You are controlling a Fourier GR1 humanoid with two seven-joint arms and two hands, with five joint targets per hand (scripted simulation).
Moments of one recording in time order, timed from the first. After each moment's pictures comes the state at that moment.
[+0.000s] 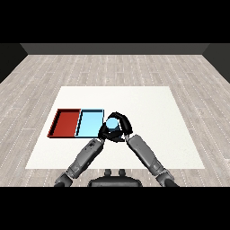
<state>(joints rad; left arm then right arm) -0.42 0.00 -0.49 -1.13 0.35 0.25 -0.28 -0.48 0.00 0.45 -1.32 -0.15 -0.30 -0.22</state>
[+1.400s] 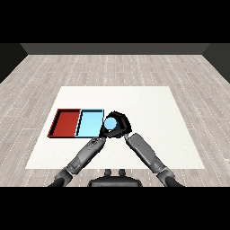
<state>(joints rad) -0.50 0.02 -0.56 -1.07 0.31 0.48 -0.21 -0.53 -0.02 0.49 -1.32 -0.22 -0.32 -0.21</state>
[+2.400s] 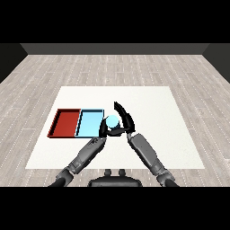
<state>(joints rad) -0.51 0.00 -0.53 -1.03 0.37 0.58 -0.48 -0.48 0.00 0.41 -1.37 -0.19 -0.32 -0.17</state>
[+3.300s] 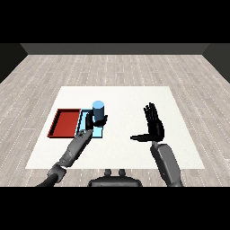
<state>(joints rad) -0.57 0.14 -0.34 -0.92 0.26 0.58 -0.41 -0.17 -0.16 0.19 -1.74 -0.31 -0.13 -0.21</state>
